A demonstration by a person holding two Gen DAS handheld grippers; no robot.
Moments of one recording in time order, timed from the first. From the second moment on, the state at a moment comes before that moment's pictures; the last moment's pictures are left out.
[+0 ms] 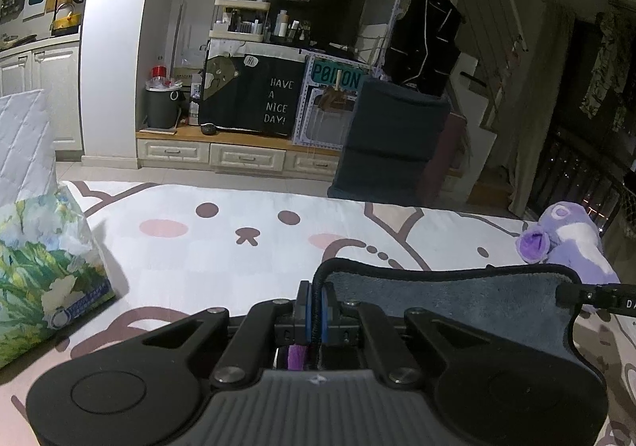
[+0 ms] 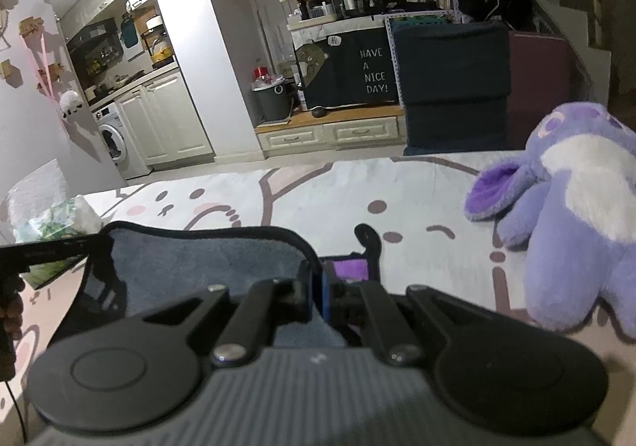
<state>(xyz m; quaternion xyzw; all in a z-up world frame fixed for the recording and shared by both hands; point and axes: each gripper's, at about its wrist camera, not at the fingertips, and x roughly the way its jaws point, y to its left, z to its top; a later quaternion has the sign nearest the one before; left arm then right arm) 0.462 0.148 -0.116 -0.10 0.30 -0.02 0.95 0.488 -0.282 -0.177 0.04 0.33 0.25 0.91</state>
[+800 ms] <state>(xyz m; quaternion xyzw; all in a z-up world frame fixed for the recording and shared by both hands) 0.487 0.142 -0.148 -0.06 0.35 0.00 0.94 0.517 -0.257 -0.210 0.00 0.36 0.20 0.91</state>
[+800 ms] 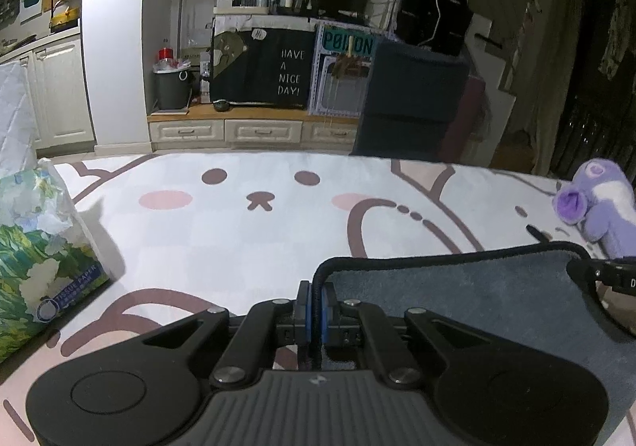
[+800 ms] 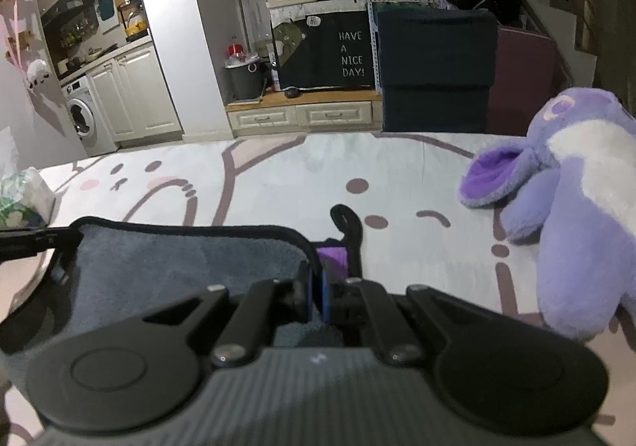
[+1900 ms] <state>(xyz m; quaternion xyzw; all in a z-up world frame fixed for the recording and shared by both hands) 0.447 0.110 -0.092 -0.04 0.37 0.03 0.93 0.490 -0.265 -0.171 -0.01 0.35 0.16 0.92</state>
